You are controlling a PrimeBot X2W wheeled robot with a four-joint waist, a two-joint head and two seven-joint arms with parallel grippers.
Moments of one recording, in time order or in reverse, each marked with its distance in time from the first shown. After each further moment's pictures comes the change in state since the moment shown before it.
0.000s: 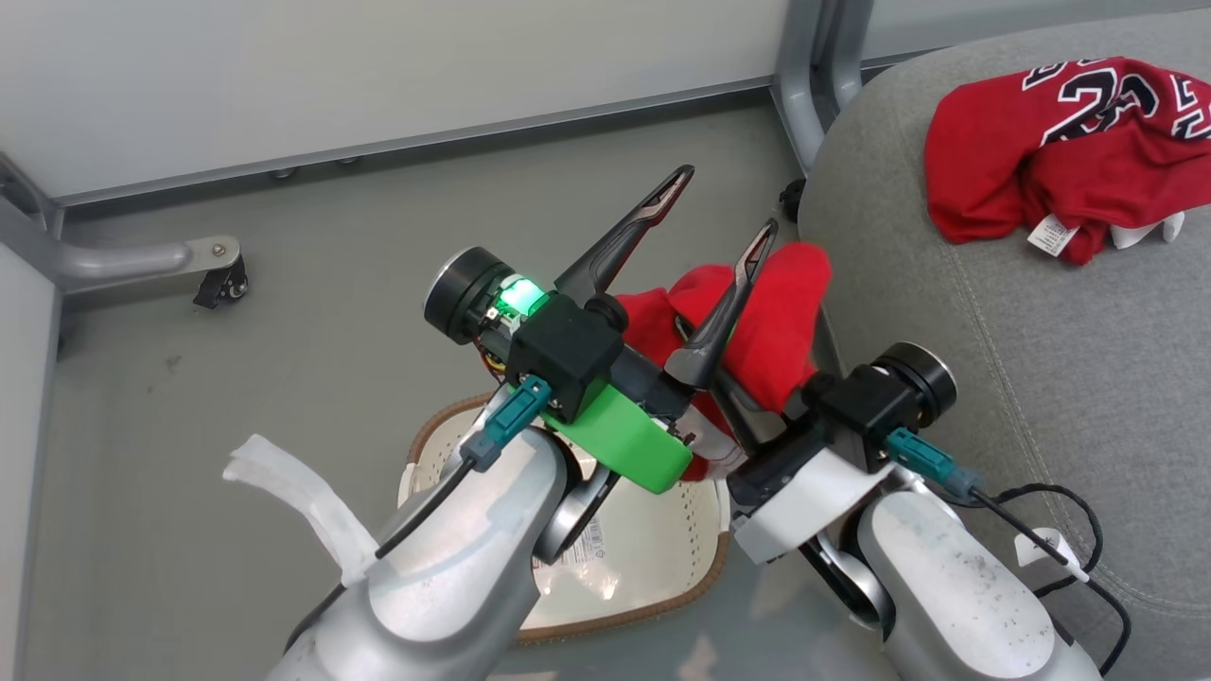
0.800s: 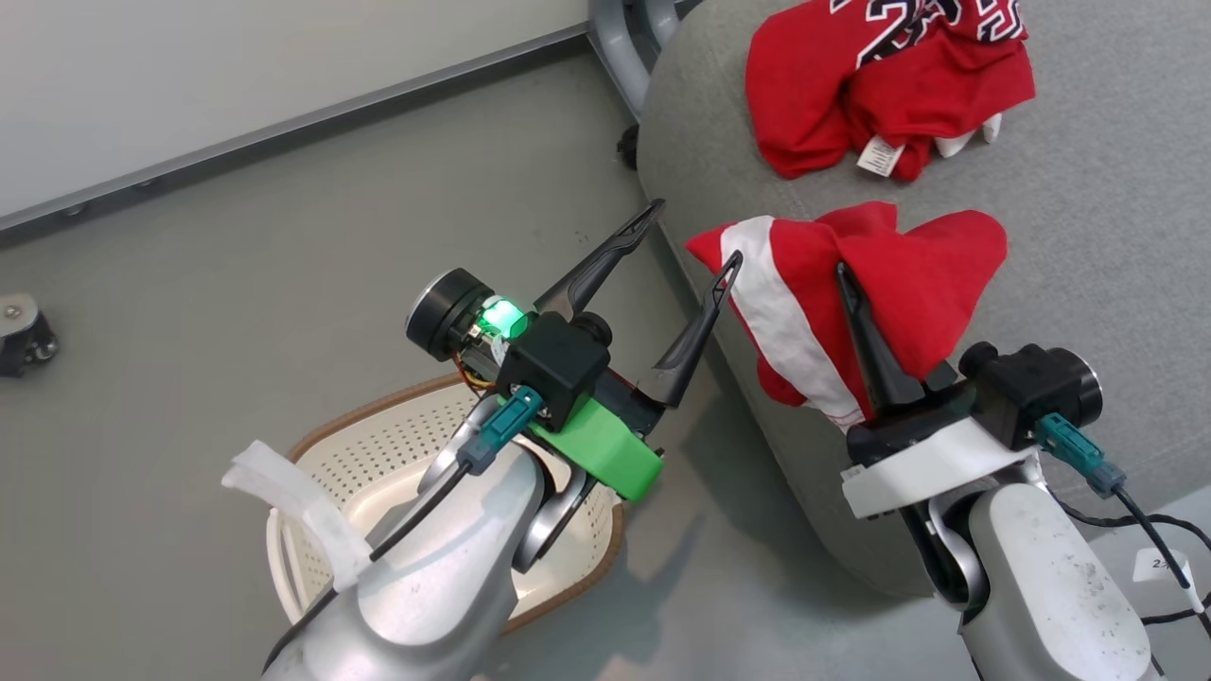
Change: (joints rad) left arm 0.026 0.016 0.020 0.069 0.057 -0.039 0.000; right arm 0.095 0.014 -0.299 -0.069 -0.042 0.000 0.001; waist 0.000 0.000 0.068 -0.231
